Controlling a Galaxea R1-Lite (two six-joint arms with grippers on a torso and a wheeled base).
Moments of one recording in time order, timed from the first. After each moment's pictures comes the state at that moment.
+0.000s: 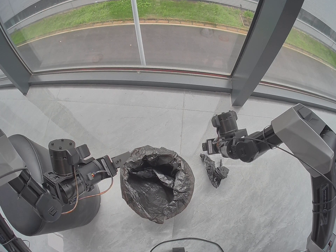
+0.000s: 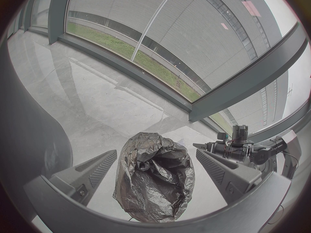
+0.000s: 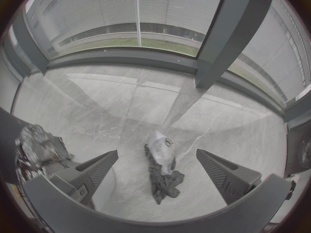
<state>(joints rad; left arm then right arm) -0.37 1.85 -0.43 -1.11 -0.05 -0.54 0.46 2.35 -1.42 -0.29 -0.39 0.17</state>
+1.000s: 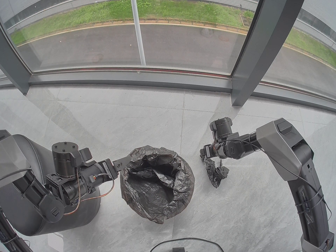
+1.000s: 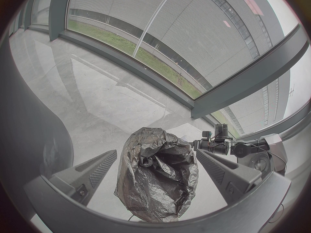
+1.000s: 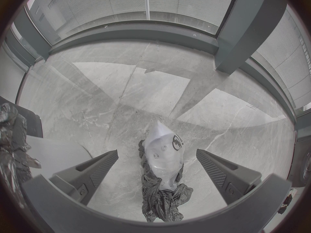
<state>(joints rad) -0.36 1.89 -0.42 -1.12 -0.06 -0.54 0.36 2.64 -1.80 -0.11 -0.22 0.08</state>
